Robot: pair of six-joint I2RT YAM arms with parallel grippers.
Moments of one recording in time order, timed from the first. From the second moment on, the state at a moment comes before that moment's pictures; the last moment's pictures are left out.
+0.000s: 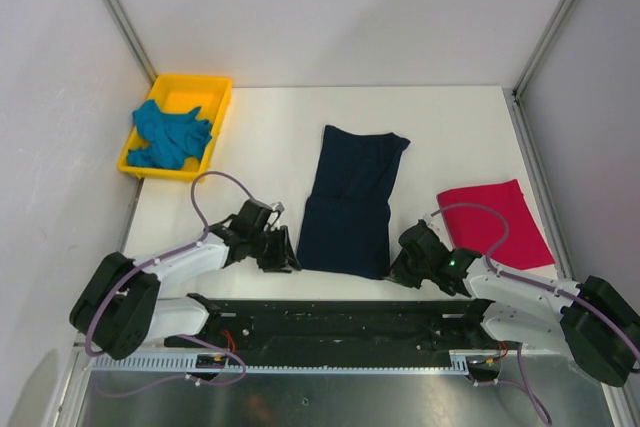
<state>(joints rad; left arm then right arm) -0.55 1.21 0.46 -0.30 0.36 -0.69 0.82 1.03 0.35 -0.29 0.04 1.25</state>
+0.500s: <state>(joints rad) -0.55 1.31 0.49 -0.21 0.37 -0.72 0.82 1.02 0.35 -0.31 0.05 1.25</state>
